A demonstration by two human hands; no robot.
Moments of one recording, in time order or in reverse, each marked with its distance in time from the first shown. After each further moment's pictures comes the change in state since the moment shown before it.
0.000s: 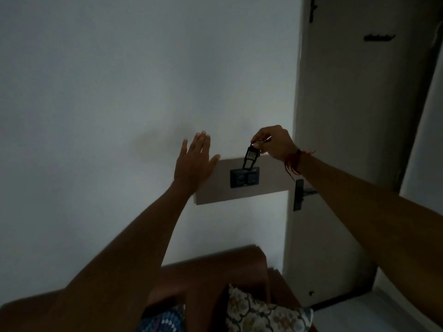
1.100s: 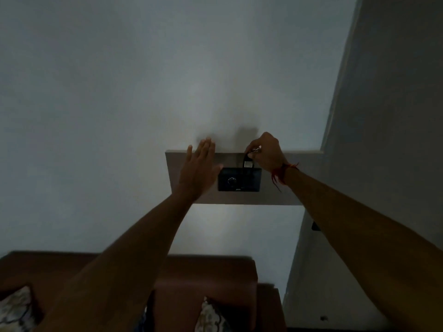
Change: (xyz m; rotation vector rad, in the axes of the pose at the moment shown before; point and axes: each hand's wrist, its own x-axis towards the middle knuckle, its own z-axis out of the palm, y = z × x) left_hand 0.127 0.062 0.224 0.083 -0.181 -0.235; right_hand 0.180 0.272 0.082 -0.158 -0.274 -0.096
